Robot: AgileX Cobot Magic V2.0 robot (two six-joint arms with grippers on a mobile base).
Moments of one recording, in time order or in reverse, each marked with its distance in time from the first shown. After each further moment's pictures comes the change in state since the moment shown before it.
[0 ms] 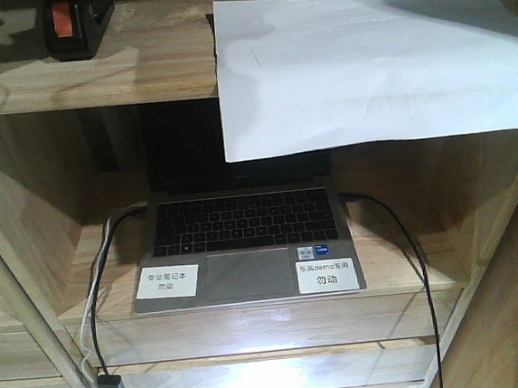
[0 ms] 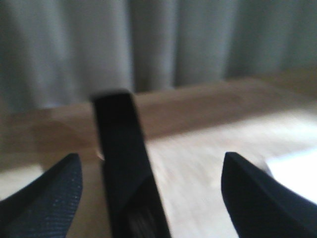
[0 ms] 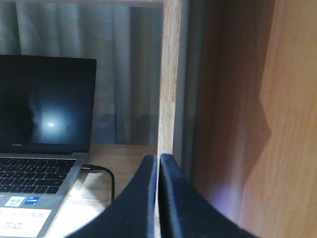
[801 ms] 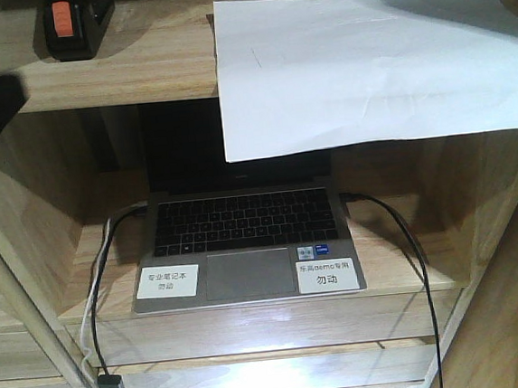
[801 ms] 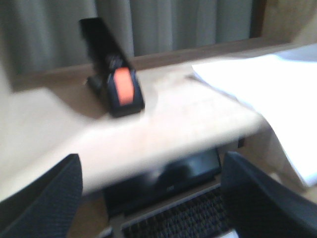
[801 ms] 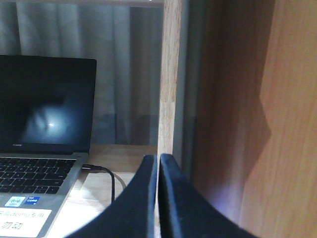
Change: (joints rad) left arm 0.000 -0.675 0.924 -0.290 -0.461 0.346; right arm 0.000 0.000 0.000 0.000 0.000 0.000
